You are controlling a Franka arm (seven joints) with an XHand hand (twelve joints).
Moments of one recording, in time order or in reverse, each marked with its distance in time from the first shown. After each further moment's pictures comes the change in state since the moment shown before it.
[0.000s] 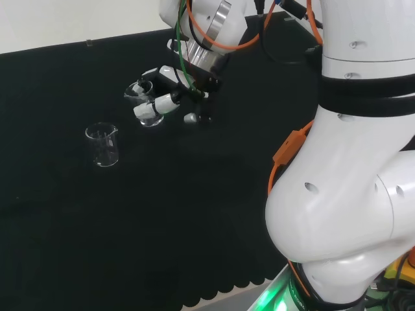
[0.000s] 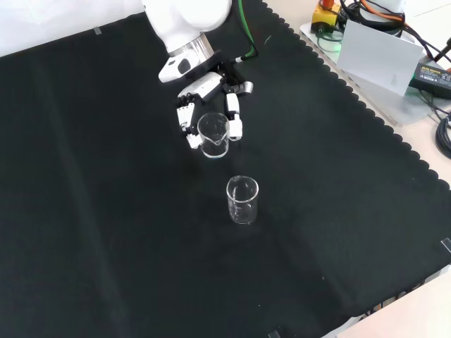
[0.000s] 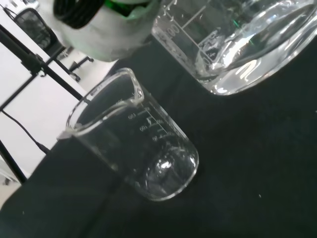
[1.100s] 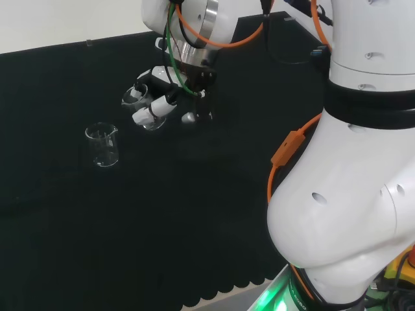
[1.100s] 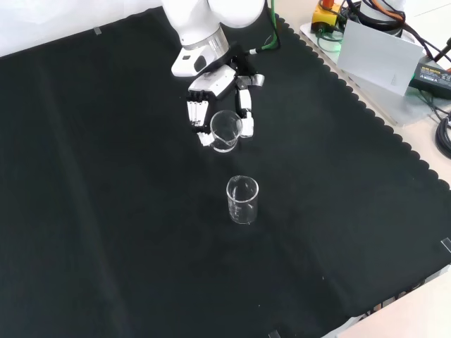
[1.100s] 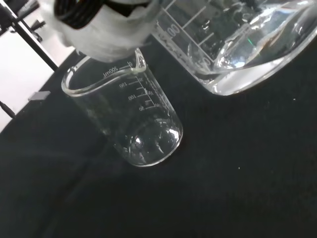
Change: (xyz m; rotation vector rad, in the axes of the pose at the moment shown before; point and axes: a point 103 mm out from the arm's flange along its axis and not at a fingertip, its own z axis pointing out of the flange) arm 0.025 -0.013 -0.005 0.075 -0.176 0.031
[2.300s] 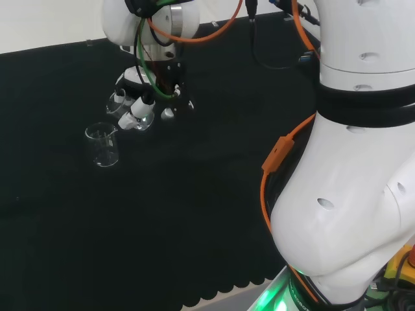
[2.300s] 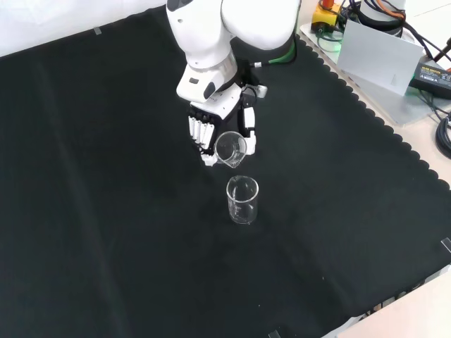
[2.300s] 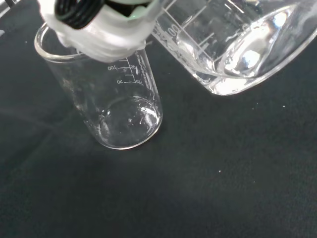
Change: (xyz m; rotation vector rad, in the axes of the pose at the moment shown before) arm 0.030 0.032 0.005 0.131 -0.267 0.015
